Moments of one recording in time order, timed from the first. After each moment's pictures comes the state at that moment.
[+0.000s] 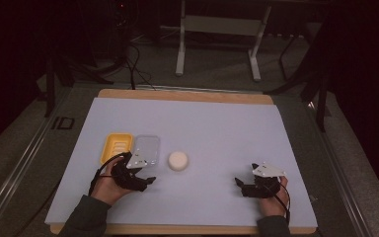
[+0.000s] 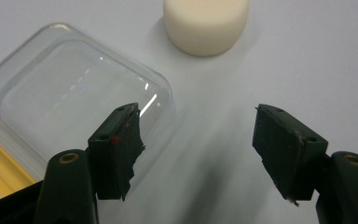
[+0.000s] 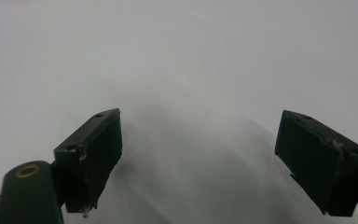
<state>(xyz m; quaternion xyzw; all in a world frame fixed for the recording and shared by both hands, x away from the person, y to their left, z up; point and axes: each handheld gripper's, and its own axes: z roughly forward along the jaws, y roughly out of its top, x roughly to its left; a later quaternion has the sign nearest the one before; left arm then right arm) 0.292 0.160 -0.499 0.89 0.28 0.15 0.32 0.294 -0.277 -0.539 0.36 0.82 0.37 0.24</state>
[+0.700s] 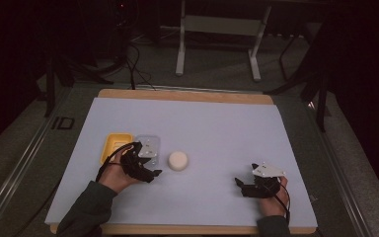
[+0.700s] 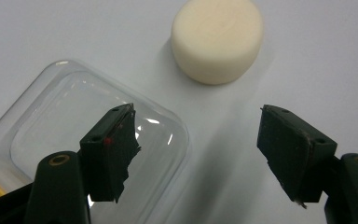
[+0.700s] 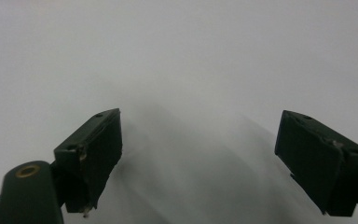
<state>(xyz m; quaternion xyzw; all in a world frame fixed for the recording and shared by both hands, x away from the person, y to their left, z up) 0.321 0.141 -0.488 0.91 0.25 0.14 0.29 0.294 -0.277 -0.538 0.36 0.82 0.37 0.24</state>
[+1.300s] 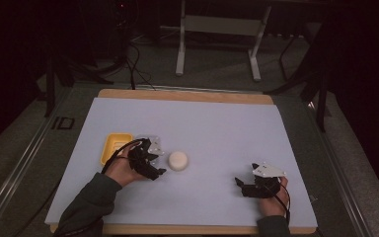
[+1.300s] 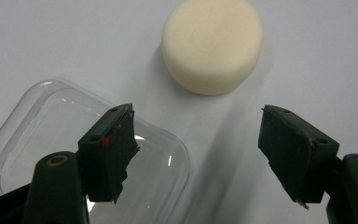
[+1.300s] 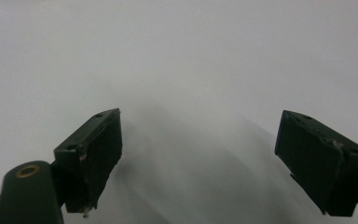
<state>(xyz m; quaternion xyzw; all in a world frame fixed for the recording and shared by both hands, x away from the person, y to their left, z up) 0.338 0.124 -0.488 0.93 0.22 0.13 0.26 0.293 -0.277 -0.538 0.36 0.82 0.37 0.24</state>
